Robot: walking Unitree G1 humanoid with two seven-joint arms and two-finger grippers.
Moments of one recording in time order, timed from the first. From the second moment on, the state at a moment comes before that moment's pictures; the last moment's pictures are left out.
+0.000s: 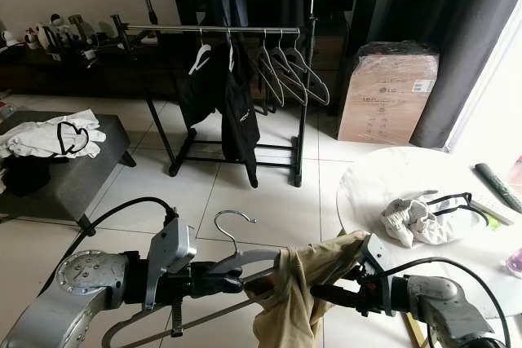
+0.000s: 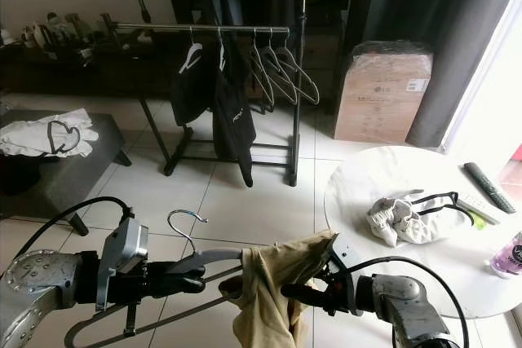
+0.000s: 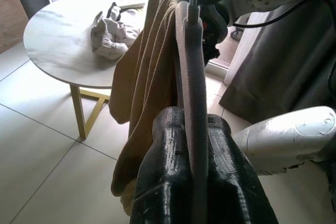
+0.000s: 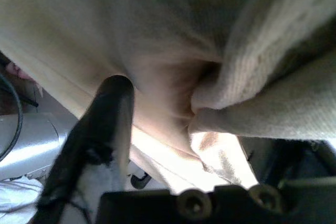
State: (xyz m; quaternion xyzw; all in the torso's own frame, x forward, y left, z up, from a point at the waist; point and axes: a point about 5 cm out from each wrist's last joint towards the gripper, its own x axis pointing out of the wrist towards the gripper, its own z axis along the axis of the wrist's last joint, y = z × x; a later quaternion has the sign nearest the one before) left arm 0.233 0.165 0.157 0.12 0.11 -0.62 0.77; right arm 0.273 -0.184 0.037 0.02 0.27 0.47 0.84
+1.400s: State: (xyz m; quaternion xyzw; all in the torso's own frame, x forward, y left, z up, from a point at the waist) left arm 0.235 0.173 0.159 0.13 0.13 -0.63 0.75; right arm 0.241 -0.258 0.045 0.03 0.31 0.49 0.81
